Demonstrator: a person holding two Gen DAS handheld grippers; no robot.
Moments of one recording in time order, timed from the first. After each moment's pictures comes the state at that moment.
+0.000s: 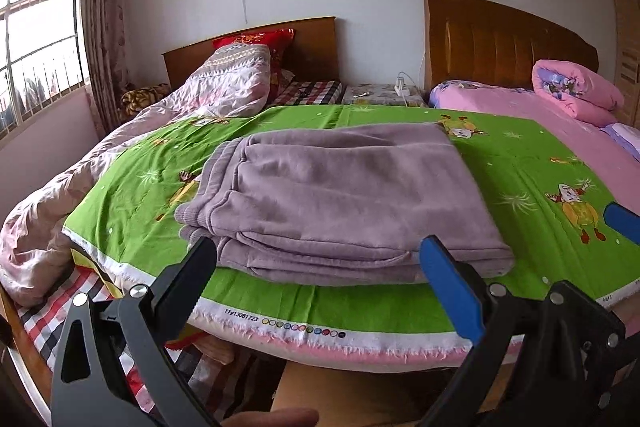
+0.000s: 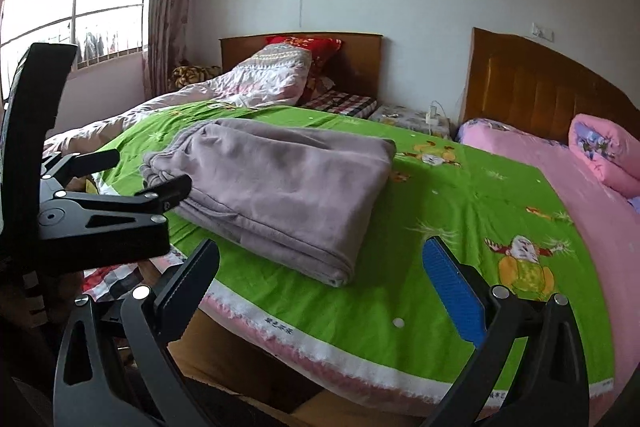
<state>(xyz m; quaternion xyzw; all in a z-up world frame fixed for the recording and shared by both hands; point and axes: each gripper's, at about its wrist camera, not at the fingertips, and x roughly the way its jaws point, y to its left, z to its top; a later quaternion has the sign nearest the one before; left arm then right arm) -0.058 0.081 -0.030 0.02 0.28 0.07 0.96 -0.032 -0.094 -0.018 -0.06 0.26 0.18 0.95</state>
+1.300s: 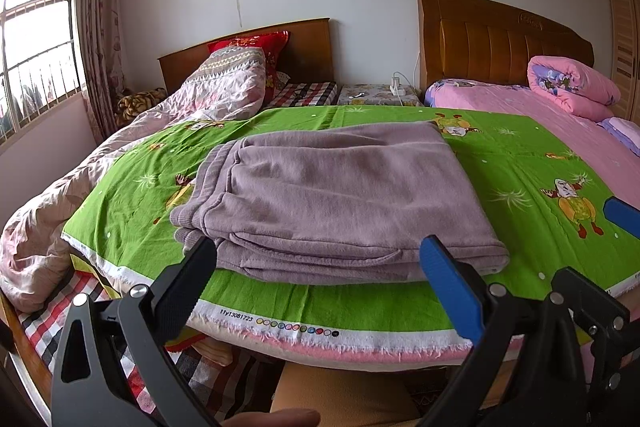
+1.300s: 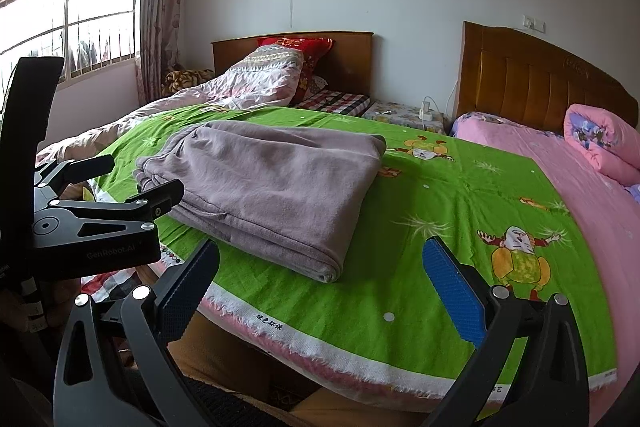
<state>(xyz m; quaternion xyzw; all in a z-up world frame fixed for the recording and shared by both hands) -0.059 0.076 -0.029 0.03 0.28 0.06 0.96 -0.031 -0.099 -0.018 -0.05 0.26 0.17 0.95</state>
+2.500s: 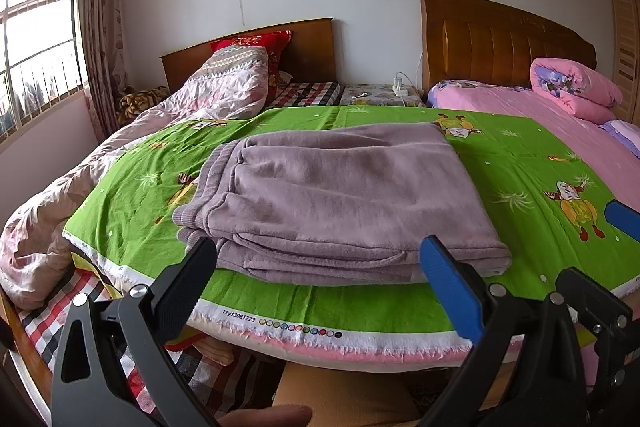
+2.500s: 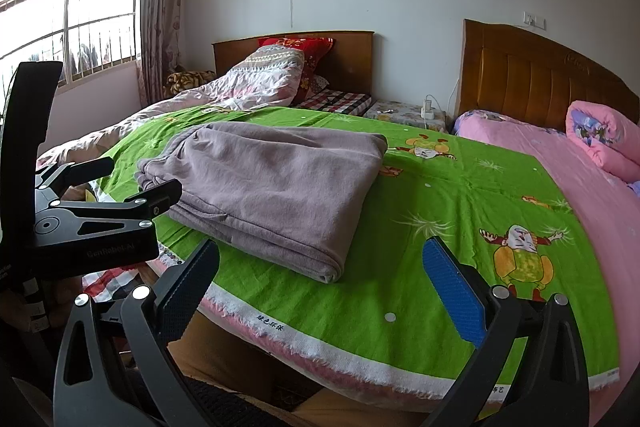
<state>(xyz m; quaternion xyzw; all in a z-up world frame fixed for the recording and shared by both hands) -0.061 0.077 -0.029 0.03 0.28 0.07 0.96 -0.032 -0.098 -0.018 -0.05 0.26 0.17 0.95</state>
